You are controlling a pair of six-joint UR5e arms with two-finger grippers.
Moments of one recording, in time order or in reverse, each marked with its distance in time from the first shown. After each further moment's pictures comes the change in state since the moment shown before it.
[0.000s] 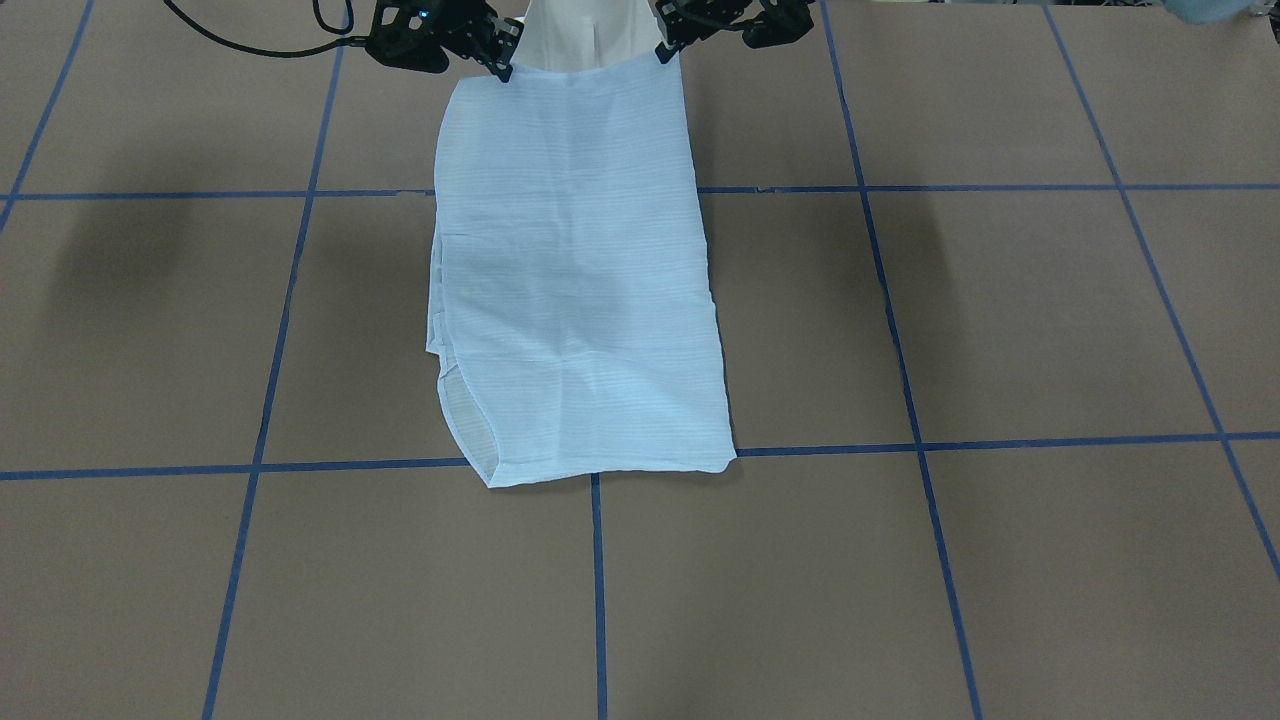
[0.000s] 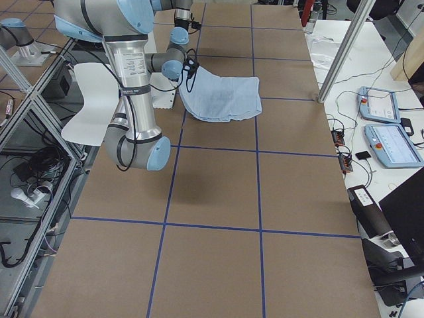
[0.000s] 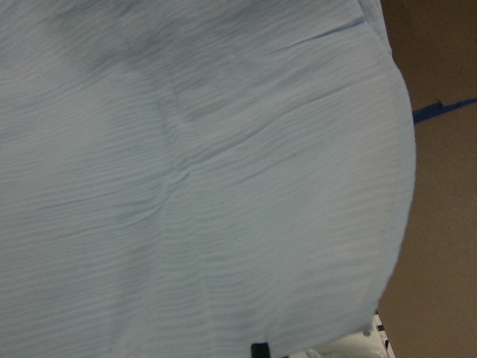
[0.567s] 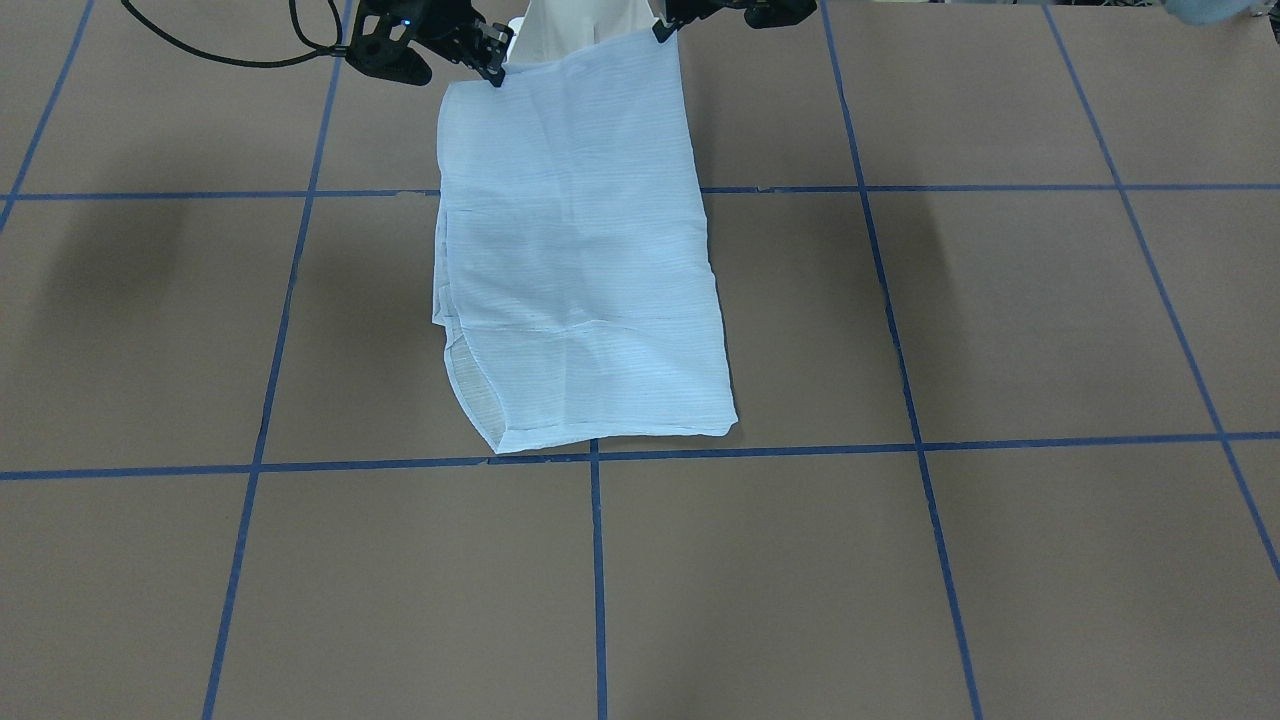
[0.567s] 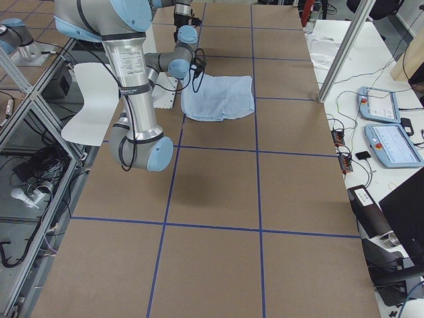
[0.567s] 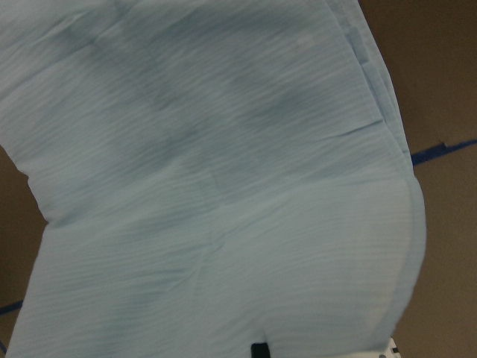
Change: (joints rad) left arm -0.077 -0.014 -0.011 0.010 -0.040 0.022; right arm 0.129 0.033 -0.054 0.001 0.080 -0.026
